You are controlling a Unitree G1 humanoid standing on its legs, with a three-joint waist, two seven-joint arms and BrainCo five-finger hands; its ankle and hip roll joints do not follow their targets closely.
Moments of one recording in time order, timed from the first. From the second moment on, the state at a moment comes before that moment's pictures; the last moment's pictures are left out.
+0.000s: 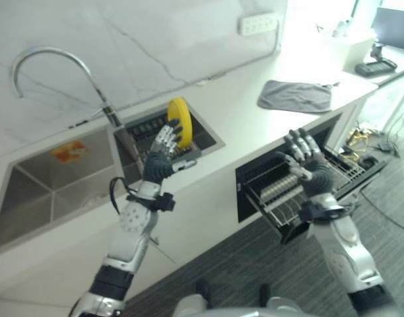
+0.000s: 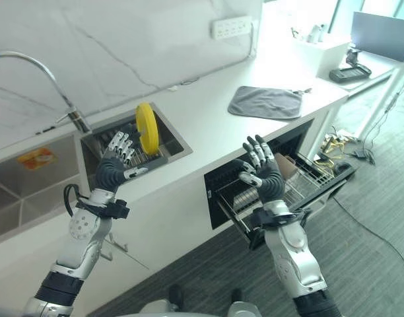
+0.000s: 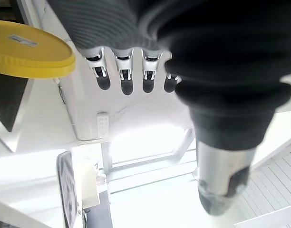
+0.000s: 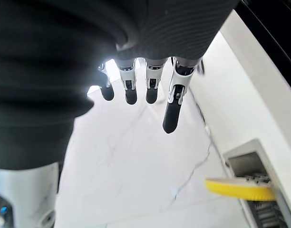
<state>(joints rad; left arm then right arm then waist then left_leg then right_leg) -0.09 0.40 -0.15 -0.08 -0.37 -0.29 0.01 0.00 -0.42 0.15 -0.20 0.65 -0.20 0.01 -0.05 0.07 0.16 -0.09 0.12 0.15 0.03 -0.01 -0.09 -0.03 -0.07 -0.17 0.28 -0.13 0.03</state>
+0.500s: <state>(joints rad) -0.07 0.41 -0.15 -0.12 -0.32 -0.28 0.04 -0.11 -0.41 0.15 -0.20 0.62 -0.20 -0.02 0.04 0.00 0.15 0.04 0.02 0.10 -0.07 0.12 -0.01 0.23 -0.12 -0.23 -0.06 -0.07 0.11</state>
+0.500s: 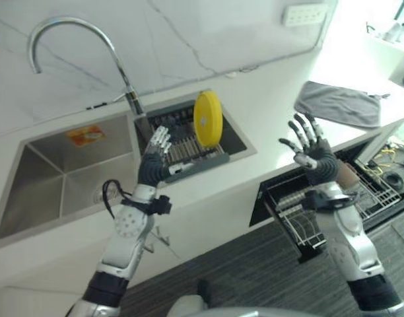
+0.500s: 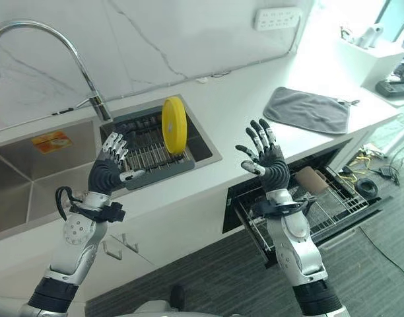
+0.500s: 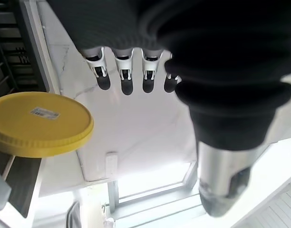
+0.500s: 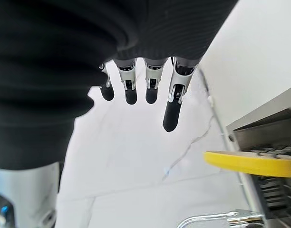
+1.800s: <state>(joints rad) -0.11 0.53 -0.20 -0.15 -0.32 -0.20 -0.09 -0.46 -0.43 0.15 0.15 0.59 -0.01 -0.22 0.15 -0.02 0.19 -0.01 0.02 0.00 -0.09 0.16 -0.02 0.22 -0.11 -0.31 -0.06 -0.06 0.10</state>
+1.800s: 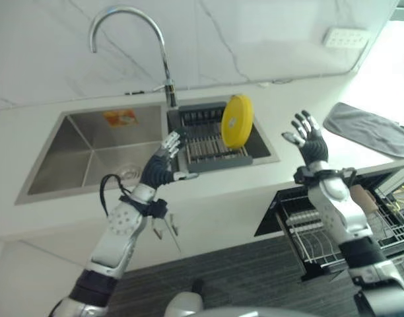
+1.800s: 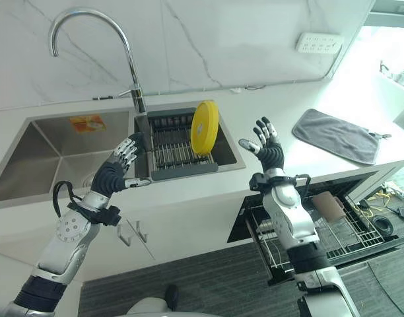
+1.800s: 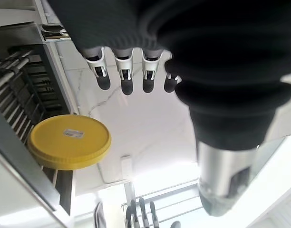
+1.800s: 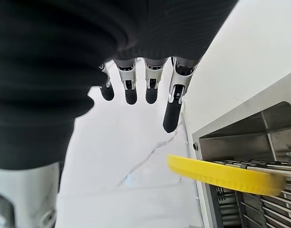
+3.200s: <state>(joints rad) -0.24 0.58 -0.24 -0.14 -0.32 -0.30 -0.06 -0.73 -0.50 0.11 0.26 0.61 -0.07 -0.26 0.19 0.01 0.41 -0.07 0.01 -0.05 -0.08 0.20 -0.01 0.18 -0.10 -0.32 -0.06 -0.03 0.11</state>
